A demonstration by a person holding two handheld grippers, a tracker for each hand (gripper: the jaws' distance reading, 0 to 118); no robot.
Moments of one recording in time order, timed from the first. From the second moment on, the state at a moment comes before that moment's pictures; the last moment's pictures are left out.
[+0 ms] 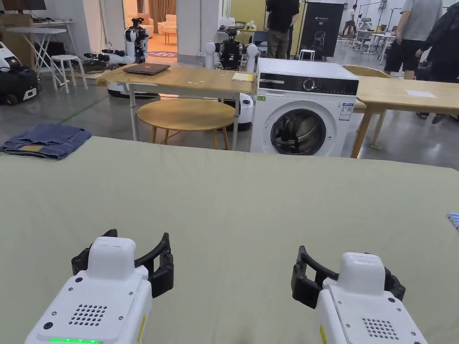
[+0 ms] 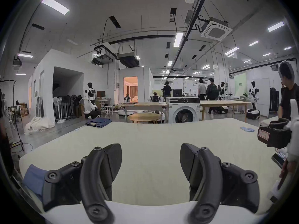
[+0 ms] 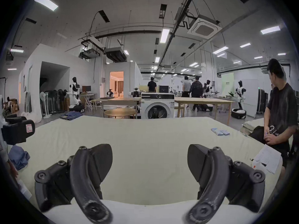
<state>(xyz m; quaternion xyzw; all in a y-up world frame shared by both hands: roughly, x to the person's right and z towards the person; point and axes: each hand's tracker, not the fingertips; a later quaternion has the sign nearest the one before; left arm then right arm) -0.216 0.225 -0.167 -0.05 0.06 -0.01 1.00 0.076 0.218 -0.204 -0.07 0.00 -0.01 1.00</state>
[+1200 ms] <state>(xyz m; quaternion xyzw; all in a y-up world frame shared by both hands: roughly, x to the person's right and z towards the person) -0.229 0.222 -0.161 0.00 0.07 0.01 1.00 0.055 0.235 -0.217 -0.12 0.01 -0.04 0.99</state>
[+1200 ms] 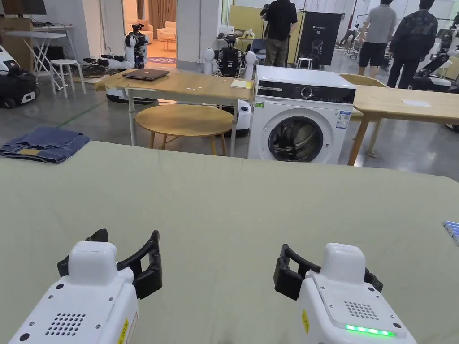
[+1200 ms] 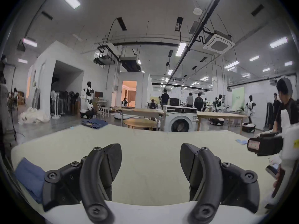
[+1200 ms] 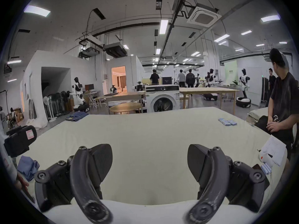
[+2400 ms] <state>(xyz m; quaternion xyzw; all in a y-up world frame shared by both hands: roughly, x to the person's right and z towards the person) -0.234 0.223 -0.176 -0.07 0.06 0.00 1.00 0.044 0.230 -0.227 -0.12 -0.04 0.00 0.99</state>
